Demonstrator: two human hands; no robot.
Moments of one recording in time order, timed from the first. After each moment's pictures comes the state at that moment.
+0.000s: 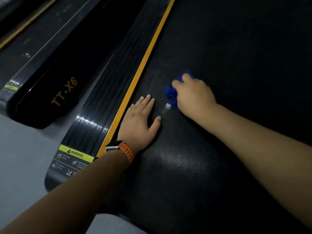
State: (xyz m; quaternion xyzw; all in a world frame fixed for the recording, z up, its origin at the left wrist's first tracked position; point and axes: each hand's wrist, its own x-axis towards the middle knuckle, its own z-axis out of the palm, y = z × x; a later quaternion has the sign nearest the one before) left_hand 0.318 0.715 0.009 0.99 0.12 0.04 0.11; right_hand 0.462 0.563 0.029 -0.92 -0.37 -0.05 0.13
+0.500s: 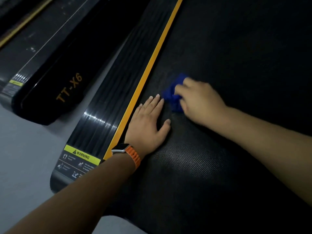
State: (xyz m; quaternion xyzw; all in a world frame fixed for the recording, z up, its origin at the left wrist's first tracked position) left_hand 0.319 0.722 0.004 0.99 0.11 0.04 0.12; right_hand 0.460 0.576 0.018 -0.87 -0.46 -0.06 0.18
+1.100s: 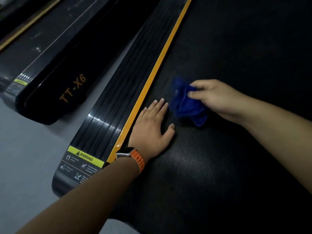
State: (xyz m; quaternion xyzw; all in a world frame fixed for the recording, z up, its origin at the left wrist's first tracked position) left_hand 0.319 0.721 0.007 0.98 0.12 0.02 0.12; right_hand 0.477 0.564 0.055 -0.73 -0.23 0.33 0.56
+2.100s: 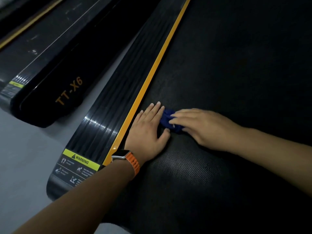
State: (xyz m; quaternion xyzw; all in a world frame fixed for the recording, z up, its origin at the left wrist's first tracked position) left_hand 0.318 0.721 0.007 0.99 0.11 0.03 0.13; right_hand 0.448 0.536 0.011 -0.75 -0.62 0.04 0.22
